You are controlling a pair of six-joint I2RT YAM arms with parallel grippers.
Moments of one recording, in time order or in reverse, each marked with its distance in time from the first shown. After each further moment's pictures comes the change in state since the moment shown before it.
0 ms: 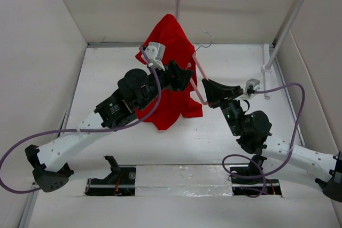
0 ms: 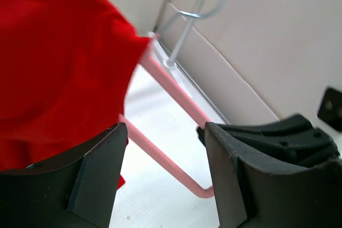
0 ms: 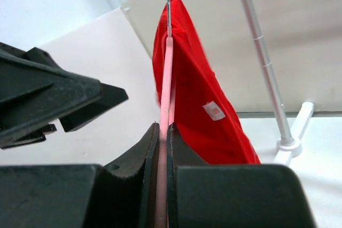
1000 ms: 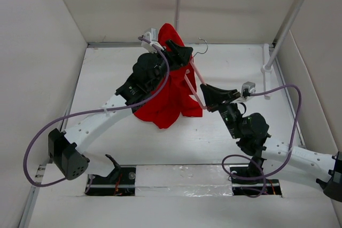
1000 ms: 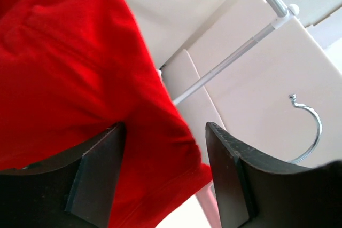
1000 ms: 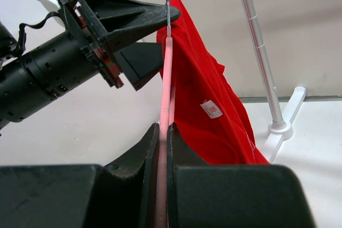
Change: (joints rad) left arm 0.203 0.208 -0.014 0.262 -0.034 -0.323; right arm 0.014 -0.029 -0.060 -0.028 0.009 0.000
